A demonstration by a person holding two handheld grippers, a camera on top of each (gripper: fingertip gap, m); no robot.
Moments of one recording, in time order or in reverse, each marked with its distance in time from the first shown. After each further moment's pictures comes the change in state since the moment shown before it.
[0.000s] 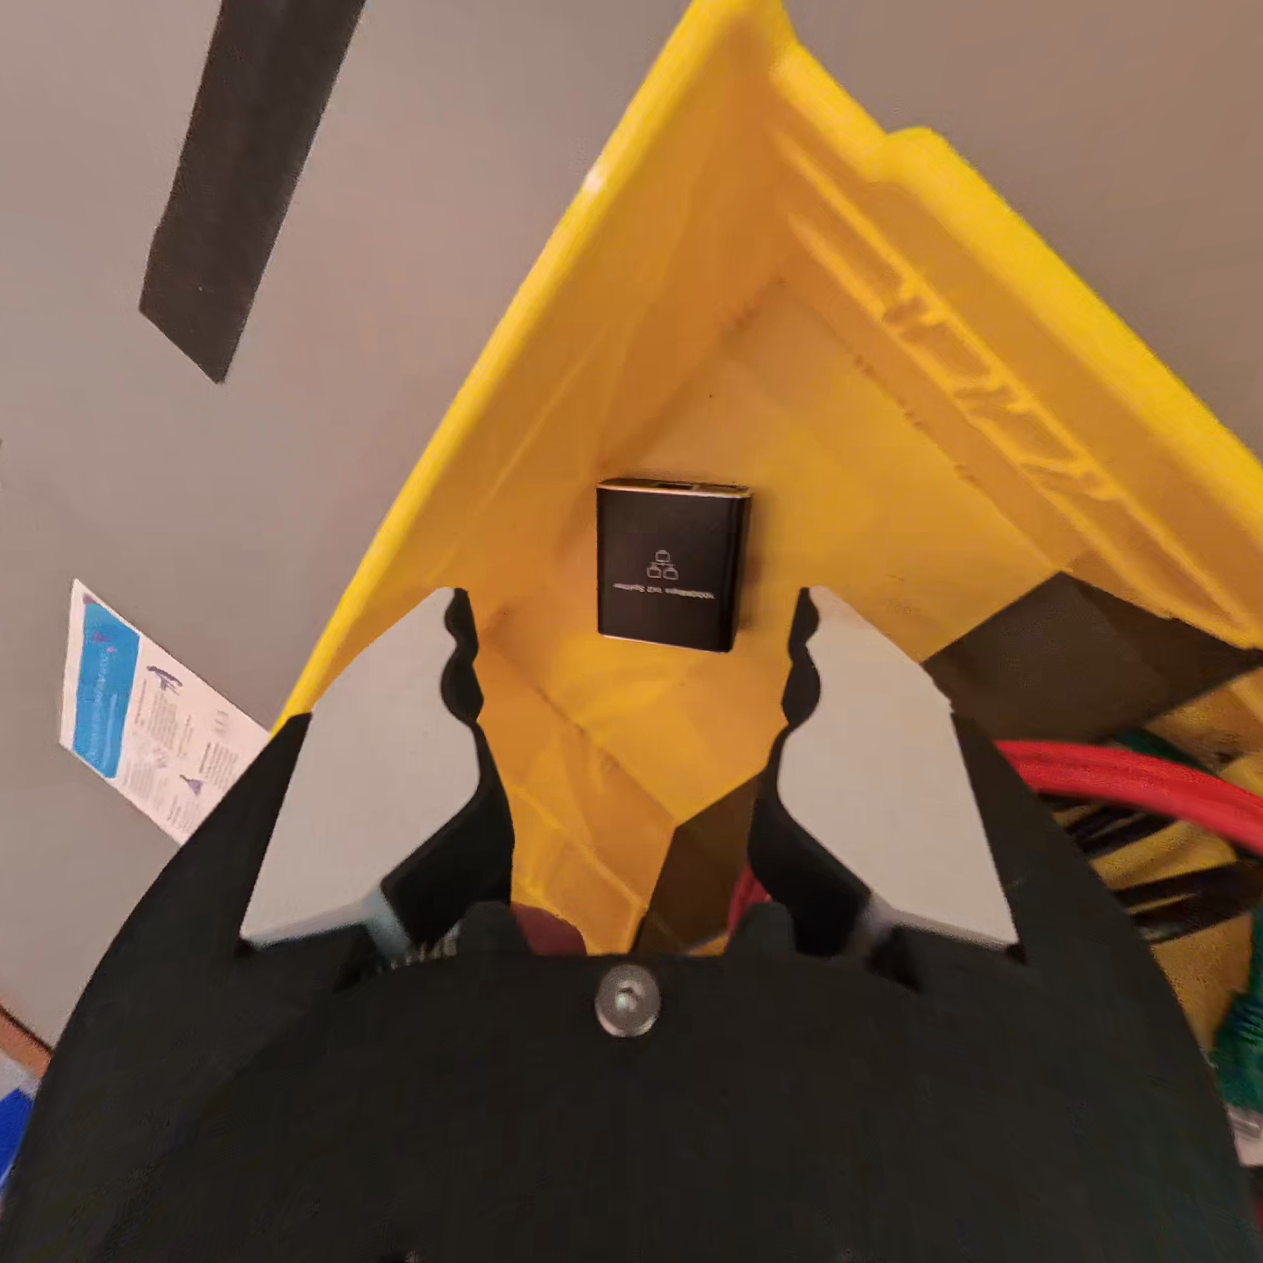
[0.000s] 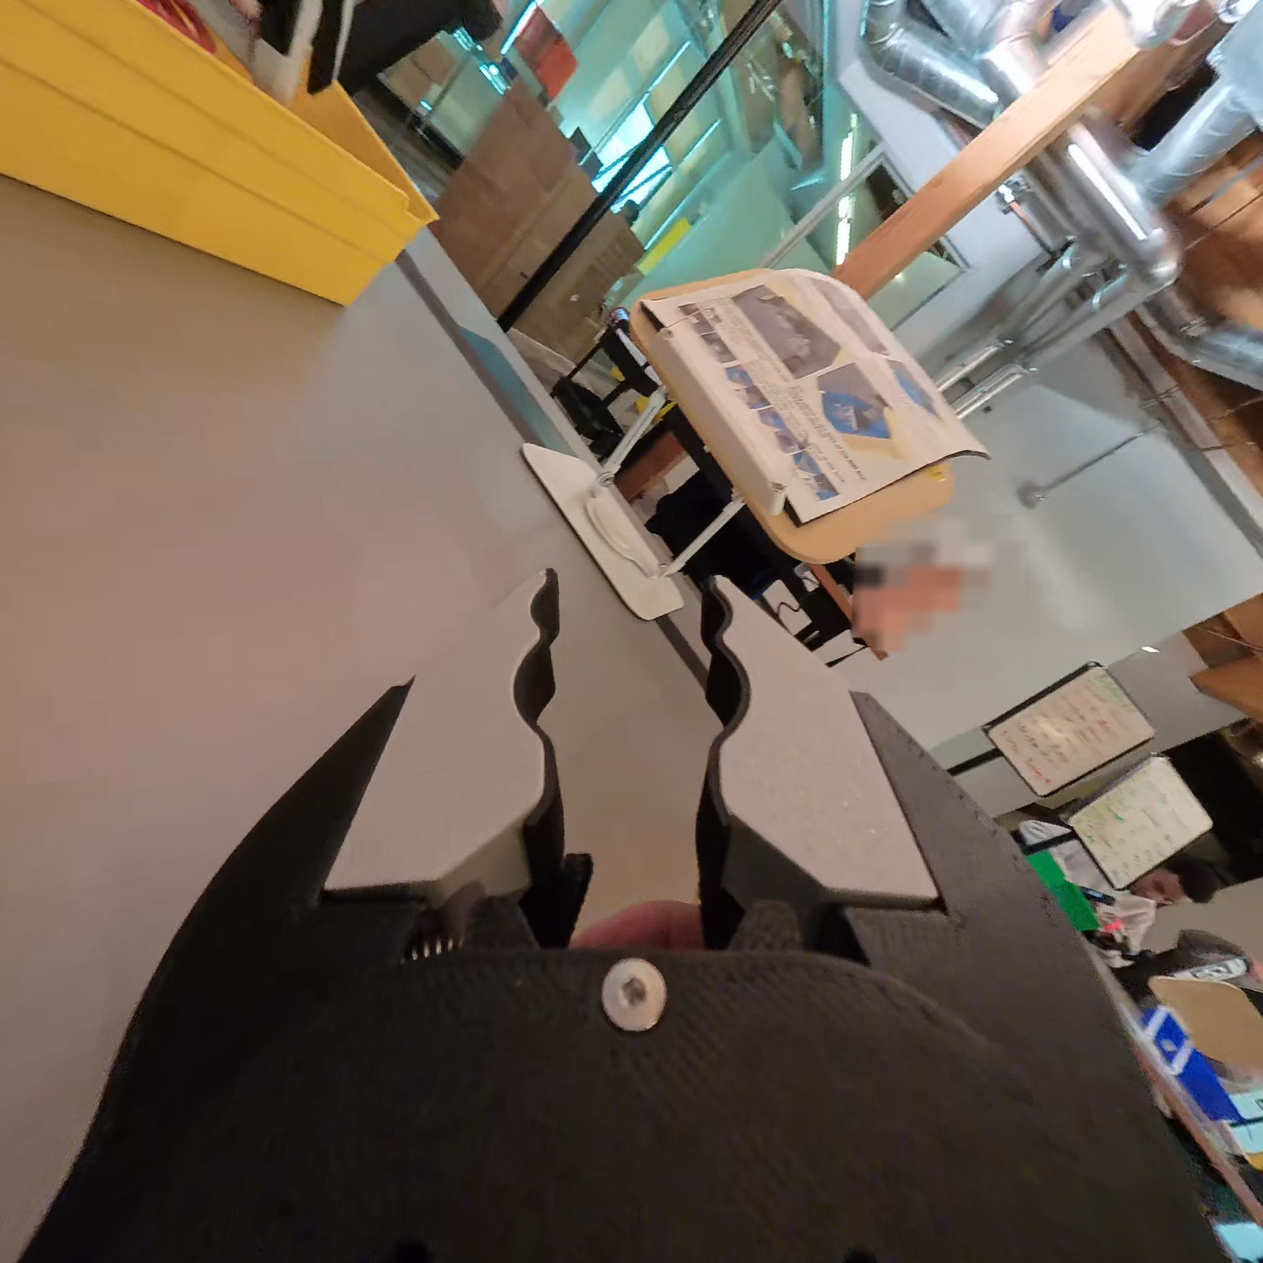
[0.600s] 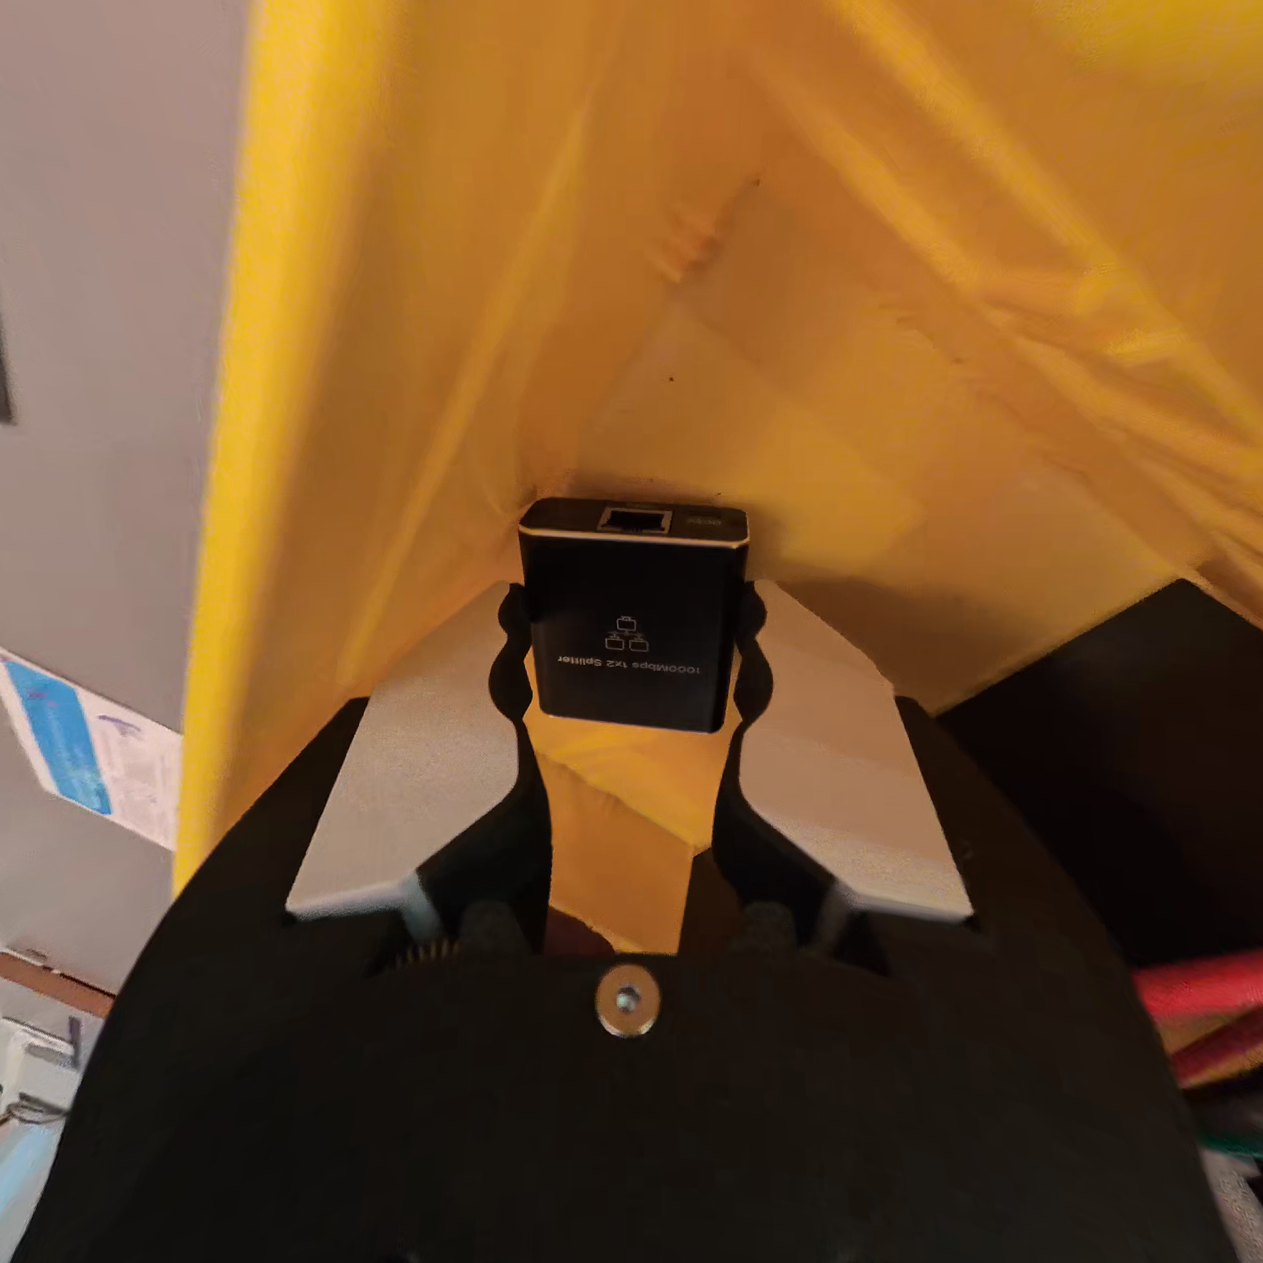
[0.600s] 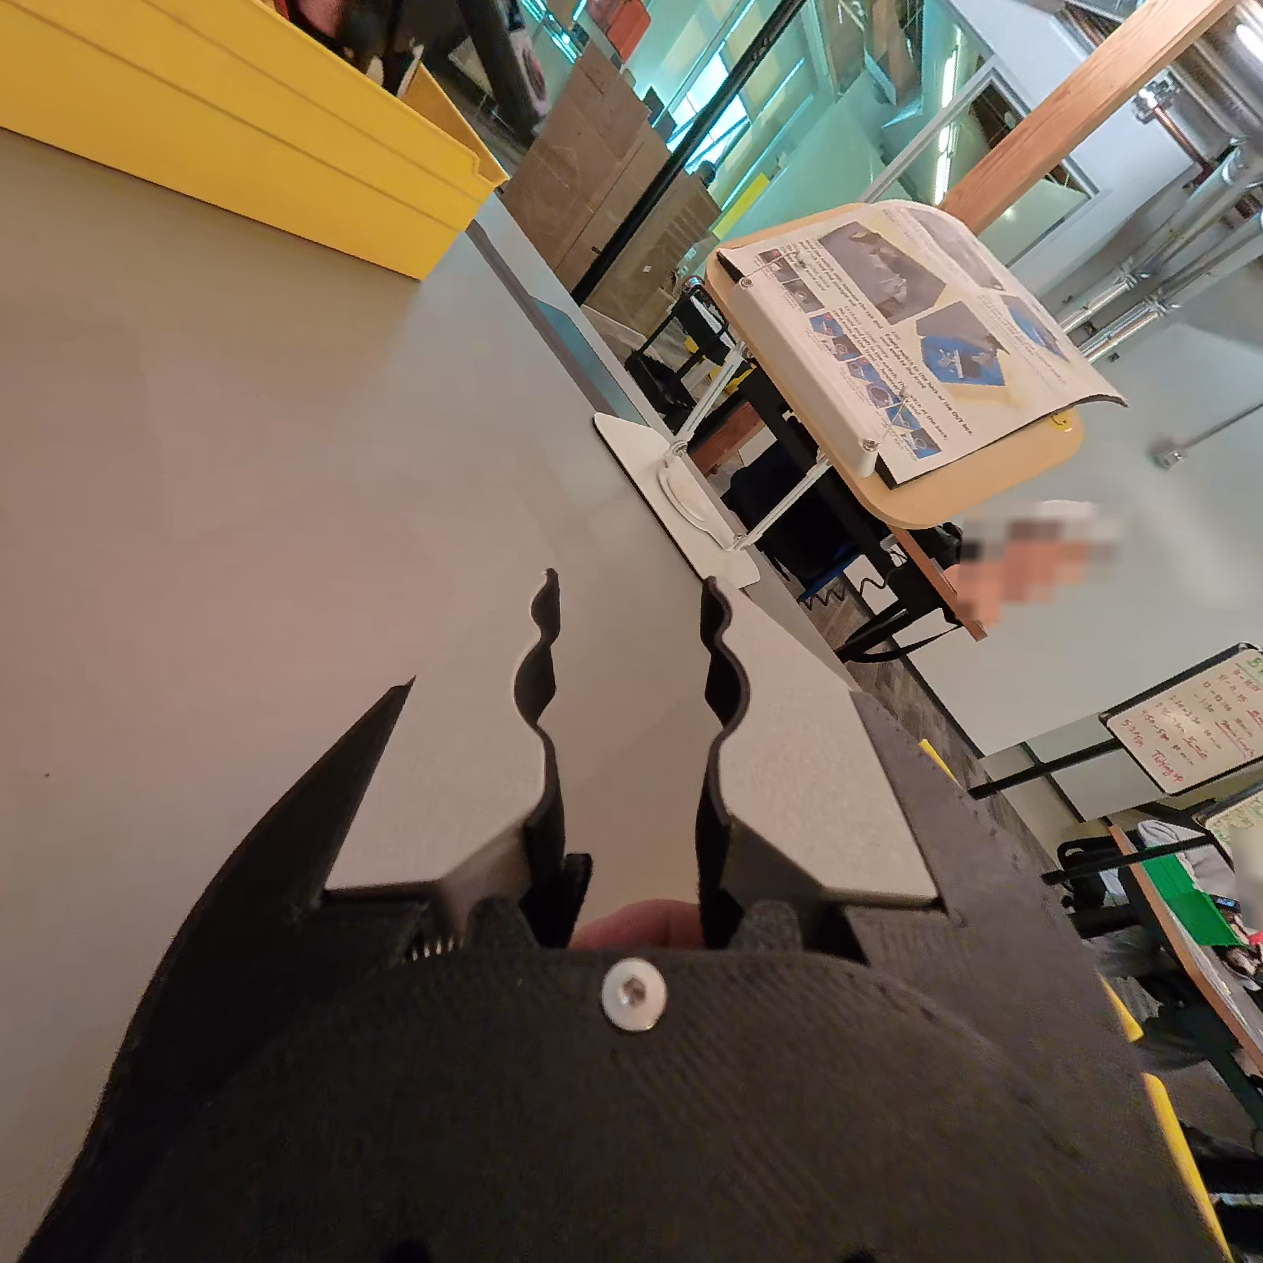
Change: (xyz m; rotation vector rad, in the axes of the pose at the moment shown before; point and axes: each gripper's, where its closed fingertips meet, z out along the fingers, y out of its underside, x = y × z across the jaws) left arm 0.009 0.008 0.053 -0.197 0.087 0.119; right arm -0.024 0.019 0.006 -0.038 -0.119 0.077
